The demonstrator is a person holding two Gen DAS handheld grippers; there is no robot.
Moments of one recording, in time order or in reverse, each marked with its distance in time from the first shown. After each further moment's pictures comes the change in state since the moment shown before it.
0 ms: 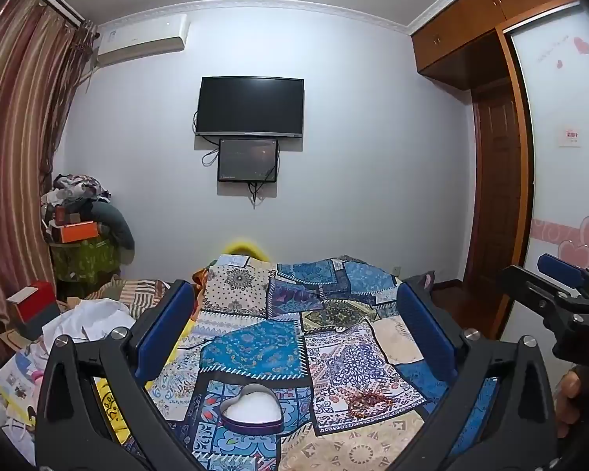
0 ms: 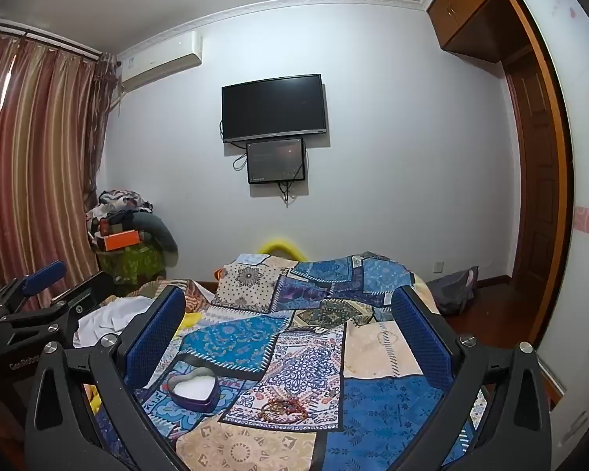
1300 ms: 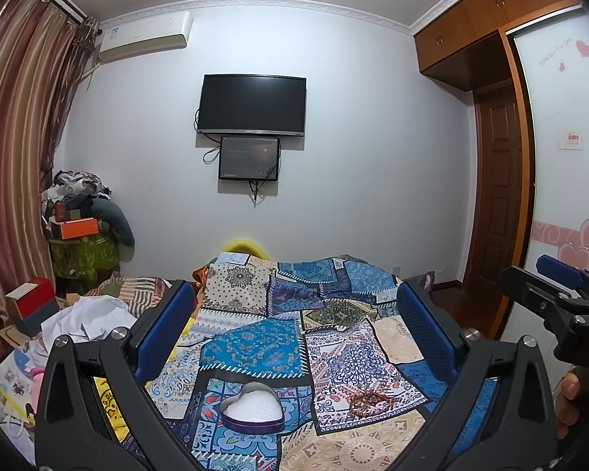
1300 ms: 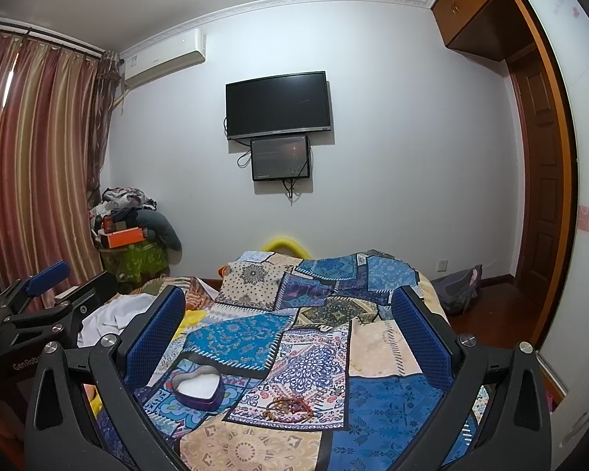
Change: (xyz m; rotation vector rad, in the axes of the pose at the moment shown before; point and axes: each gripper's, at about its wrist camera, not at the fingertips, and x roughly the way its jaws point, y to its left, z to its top) left arm 0.002 0.001 0.002 -0.009 0.006 0.002; right arm 0.004 0.004 -0.002 -0.005 0.007 0.005
